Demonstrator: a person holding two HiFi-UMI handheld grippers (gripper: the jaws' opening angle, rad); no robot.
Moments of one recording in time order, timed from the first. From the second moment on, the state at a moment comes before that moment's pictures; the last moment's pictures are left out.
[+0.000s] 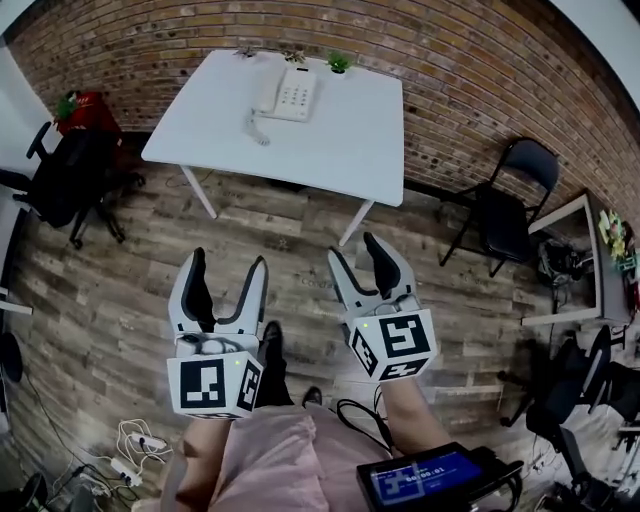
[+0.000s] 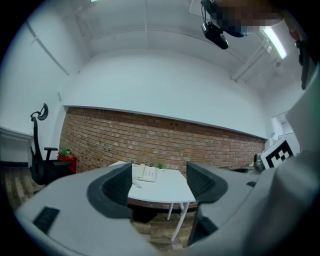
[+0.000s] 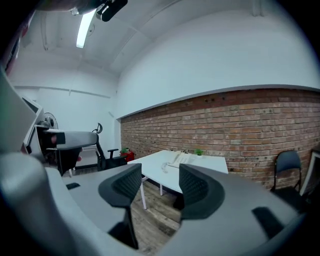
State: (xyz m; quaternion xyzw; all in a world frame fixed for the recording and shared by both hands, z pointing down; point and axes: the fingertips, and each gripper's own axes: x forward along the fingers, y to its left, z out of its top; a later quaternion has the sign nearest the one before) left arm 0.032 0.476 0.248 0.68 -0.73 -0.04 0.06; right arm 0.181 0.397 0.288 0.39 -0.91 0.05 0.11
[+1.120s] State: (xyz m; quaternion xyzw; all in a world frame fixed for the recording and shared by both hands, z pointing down) left arm -0.058 0.288 0.256 0.75 -0.66 0.00 0.06; right arm 0.079 0.235 0.283 0.43 -0.90 0.05 0.10
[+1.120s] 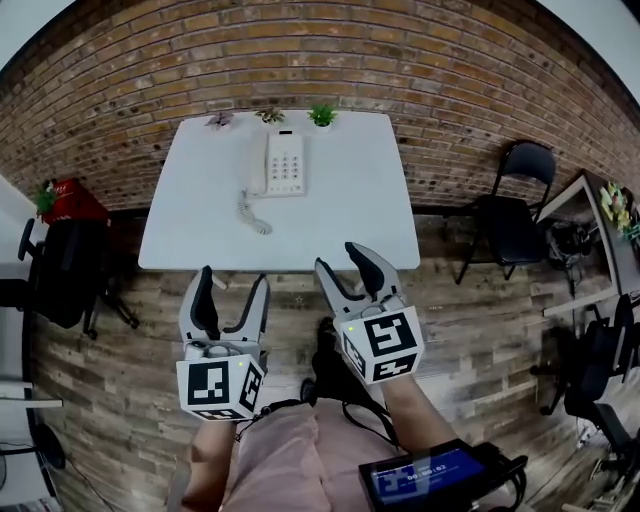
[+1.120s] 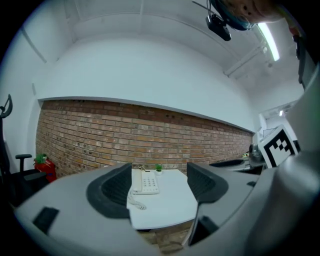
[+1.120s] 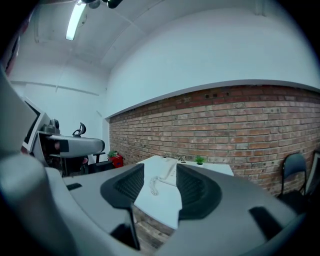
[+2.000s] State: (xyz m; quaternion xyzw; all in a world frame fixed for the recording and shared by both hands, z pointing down) left arm -0.077 0.052 0.307 0.75 -0.65 0.05 0.10; right arm 0.052 0.000 0.336 0.41 -0.90 0.10 0.14
